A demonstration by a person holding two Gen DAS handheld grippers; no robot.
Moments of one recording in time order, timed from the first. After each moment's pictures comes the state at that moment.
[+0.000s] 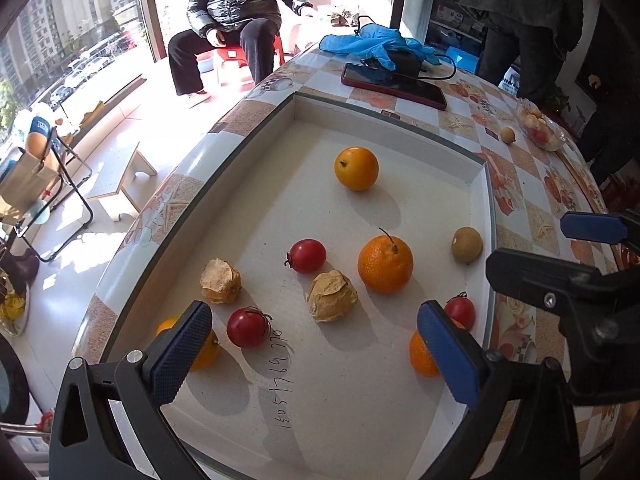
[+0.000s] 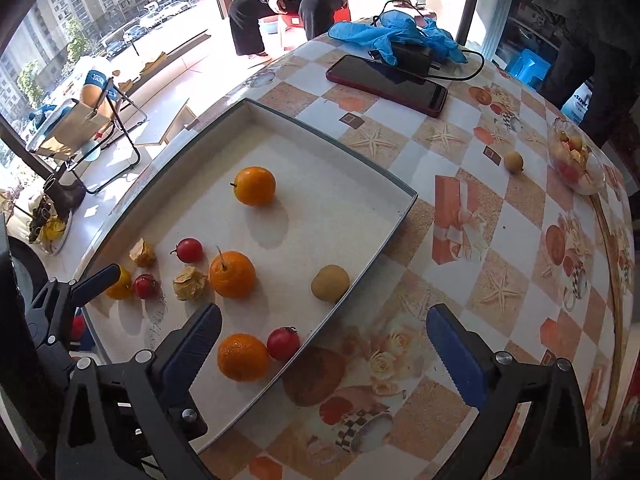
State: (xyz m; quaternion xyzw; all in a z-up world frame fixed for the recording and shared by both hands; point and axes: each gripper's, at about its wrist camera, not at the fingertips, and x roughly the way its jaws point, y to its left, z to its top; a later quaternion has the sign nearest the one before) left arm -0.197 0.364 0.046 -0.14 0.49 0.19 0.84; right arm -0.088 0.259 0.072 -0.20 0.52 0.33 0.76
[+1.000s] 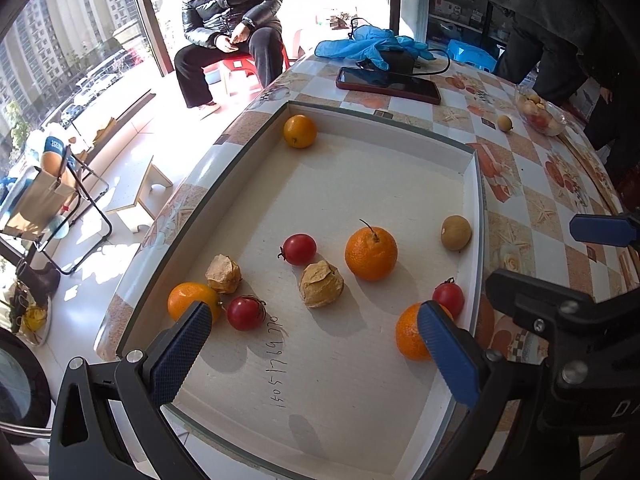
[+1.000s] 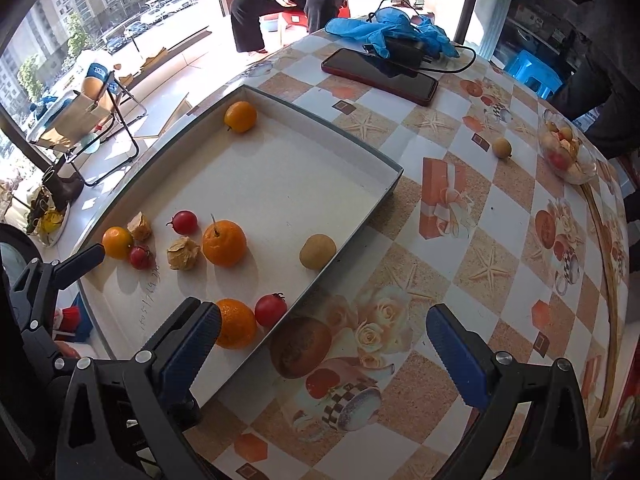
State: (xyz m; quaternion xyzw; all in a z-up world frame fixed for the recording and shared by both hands) left arm -0.200 0.340 0.058 -0.10 0.49 0.21 0.84; right arm -0.098 0.240 0.071 -0.21 0.52 0.32 0.76
